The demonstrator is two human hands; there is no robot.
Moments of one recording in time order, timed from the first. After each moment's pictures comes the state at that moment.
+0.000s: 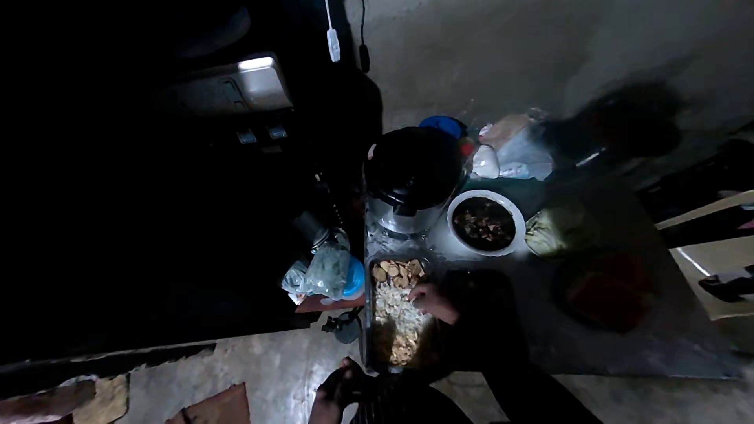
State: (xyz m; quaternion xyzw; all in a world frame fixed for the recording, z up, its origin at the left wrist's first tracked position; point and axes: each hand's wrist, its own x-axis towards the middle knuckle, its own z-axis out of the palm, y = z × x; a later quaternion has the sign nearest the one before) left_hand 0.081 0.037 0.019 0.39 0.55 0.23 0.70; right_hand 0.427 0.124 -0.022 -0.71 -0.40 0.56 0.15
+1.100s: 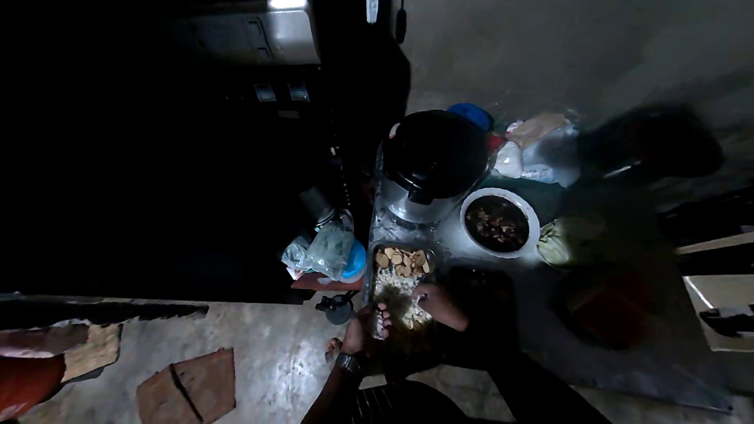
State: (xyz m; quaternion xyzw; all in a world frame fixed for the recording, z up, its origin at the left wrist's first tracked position) left_hand 0.191 0.105 -0.031 0.00 0.43 0.32 0.85; right_hand 0.422 0.114 0.003 -0.69 -0.55 0.48 0.01
